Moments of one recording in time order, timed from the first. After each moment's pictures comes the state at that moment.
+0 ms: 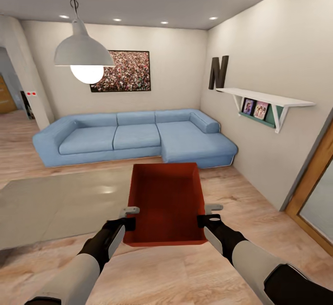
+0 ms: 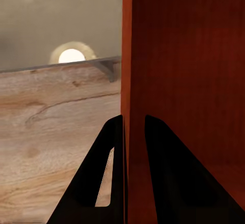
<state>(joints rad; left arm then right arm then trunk) -0.69 -0.09 -0.05 -0.53 0.09 0.40 0.14 -0.83 0.05 0.59 -0.28 -0.52 0.17 -0.29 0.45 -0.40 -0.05</state>
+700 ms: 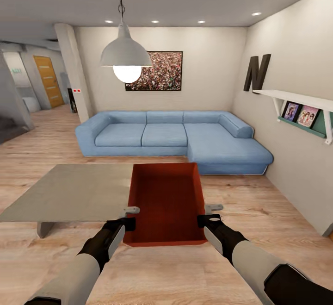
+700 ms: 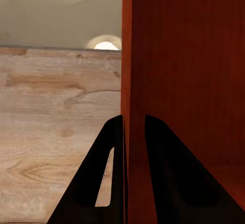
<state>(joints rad) -0.69 -0.09 -0.05 -0.53 0.09 0.40 0.14 -0.83 0.05 0.59 -0.28 -0.52 0.17 -0.29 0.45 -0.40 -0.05</state>
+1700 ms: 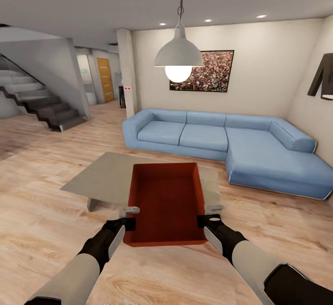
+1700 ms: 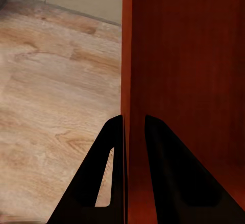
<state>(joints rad) -0.69 -0.09 -0.05 -0.53 0.09 0.40 0.14 -0.83 0.05 0.59 -0.28 -0.52 0.17 -0.29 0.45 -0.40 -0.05</state>
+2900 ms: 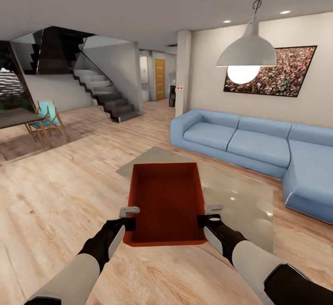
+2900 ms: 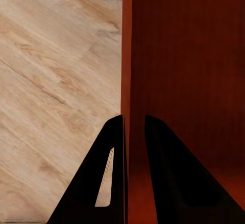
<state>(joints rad) -0.69 -0.09 -0.05 -0.53 0.09 0.40 0.14 -0.83 0.05 0.59 -0.28 -0.52 0.17 -0.29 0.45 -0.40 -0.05</state>
